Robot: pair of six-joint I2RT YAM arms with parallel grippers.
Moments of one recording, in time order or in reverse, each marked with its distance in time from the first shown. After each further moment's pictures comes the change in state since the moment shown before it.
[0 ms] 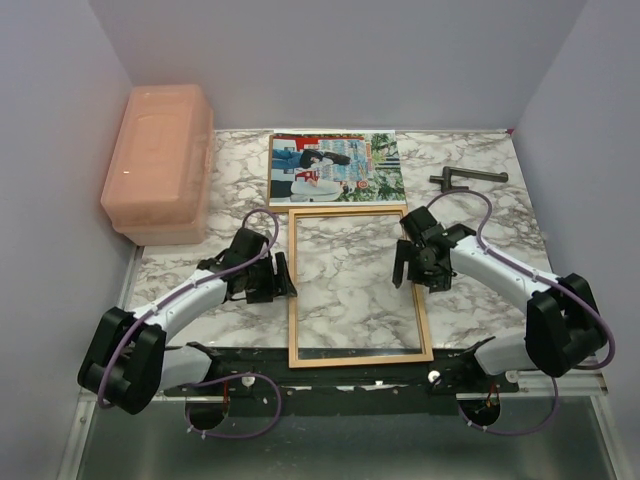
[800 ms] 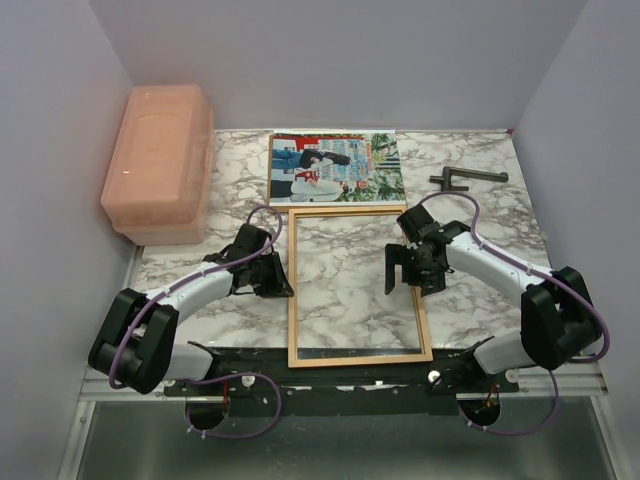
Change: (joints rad) left arm 0.014 0.100 0.021 0.064 0.058 -0.019; right arm 0.002 0.042 0.027 -0.003 -0.166 -0.098
